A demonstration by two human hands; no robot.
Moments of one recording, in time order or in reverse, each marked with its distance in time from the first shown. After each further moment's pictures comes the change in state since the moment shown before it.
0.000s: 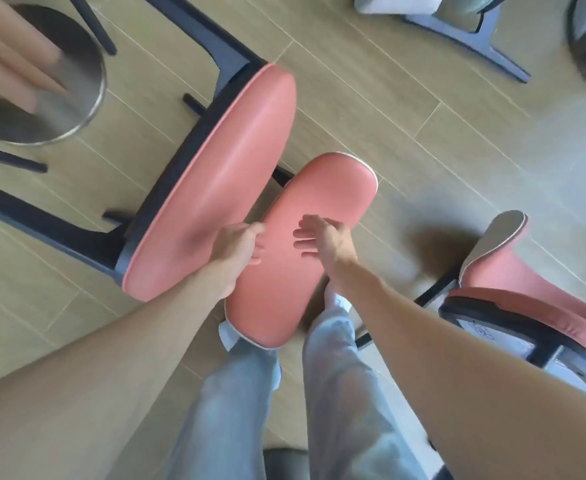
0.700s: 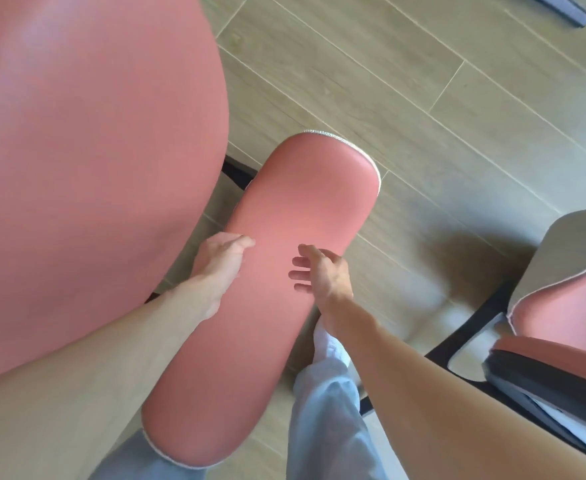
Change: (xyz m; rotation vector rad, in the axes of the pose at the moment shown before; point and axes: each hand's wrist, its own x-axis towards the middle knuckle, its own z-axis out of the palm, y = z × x) left_hand 0.205 -0.065 0.130 0.107 0.067 -0.037; right_hand 0.224 0.117 -0.043 0.166 0.035 0.155
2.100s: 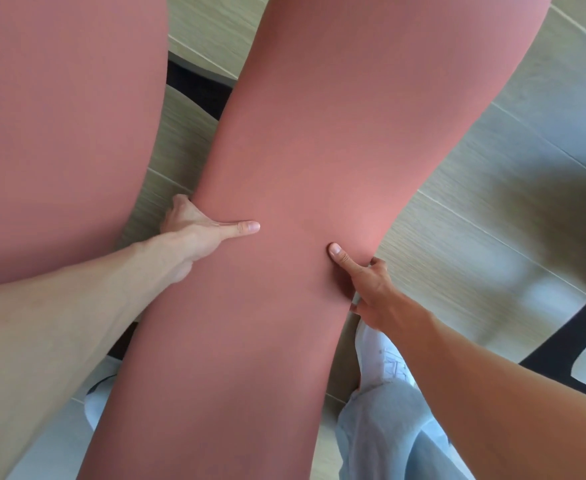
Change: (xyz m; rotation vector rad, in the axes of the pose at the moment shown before) left_hand 0.234 -0.105 0.026 0.455 0.029 0.038; right_hand 0.215 0.164 -0.011 0.061 0.117 0.233
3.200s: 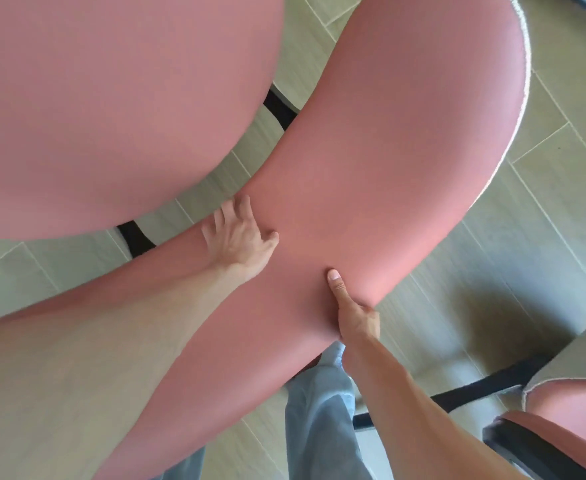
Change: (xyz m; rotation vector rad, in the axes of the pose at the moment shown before) left_hand -0.197 0.034 -0.101 0.327 0.349 0.108; right_hand -0.241 -0.058 0.001 -0.493 0.123 -0.075
